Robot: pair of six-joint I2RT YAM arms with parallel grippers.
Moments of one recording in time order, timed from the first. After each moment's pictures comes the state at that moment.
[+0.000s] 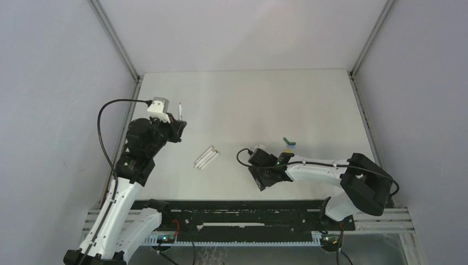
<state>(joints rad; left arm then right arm) -0.24 0.74 0.80 -0.31 0.14 -0.18 1.00 1.47 0.75 -0.53 0.15 0.45</state>
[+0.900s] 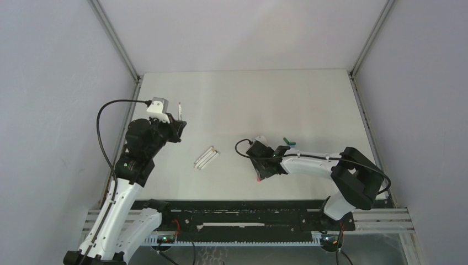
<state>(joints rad) -0.24 0.74 0.80 -0.31 0.13 -0.18 0.93 1.54 0.82 -0.52 0.26 0.45</state>
